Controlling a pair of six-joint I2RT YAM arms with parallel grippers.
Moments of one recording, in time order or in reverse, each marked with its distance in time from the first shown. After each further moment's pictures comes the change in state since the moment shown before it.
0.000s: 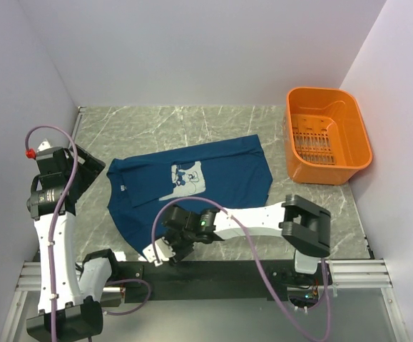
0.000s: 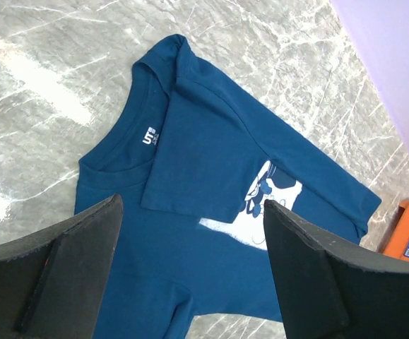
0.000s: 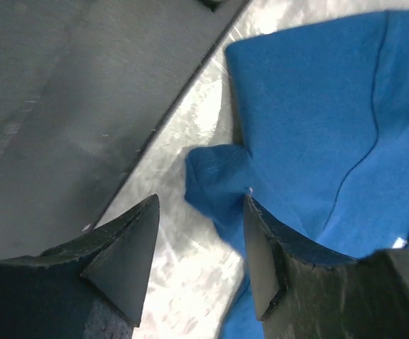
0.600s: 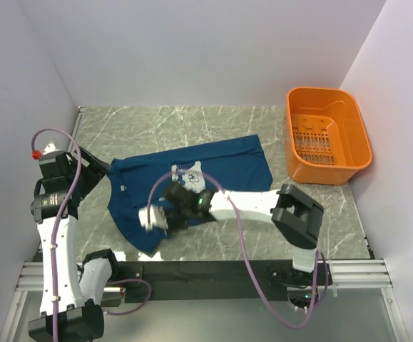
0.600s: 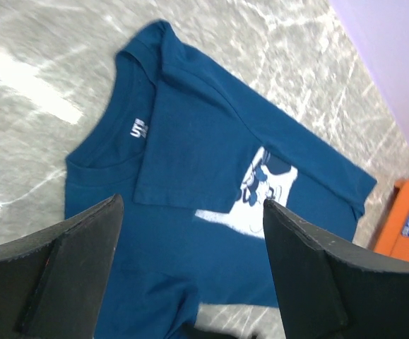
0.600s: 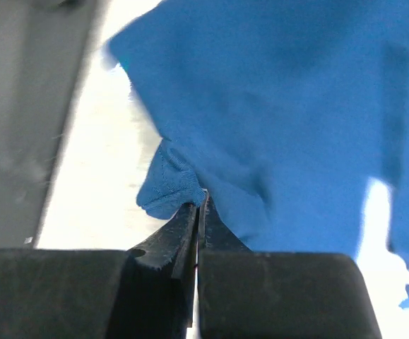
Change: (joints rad) left arm 0.000 -0.032 -0.050 0.034 0.057 0.022; right arm -0.106 0.090 0.092 0.018 -0.015 0.172
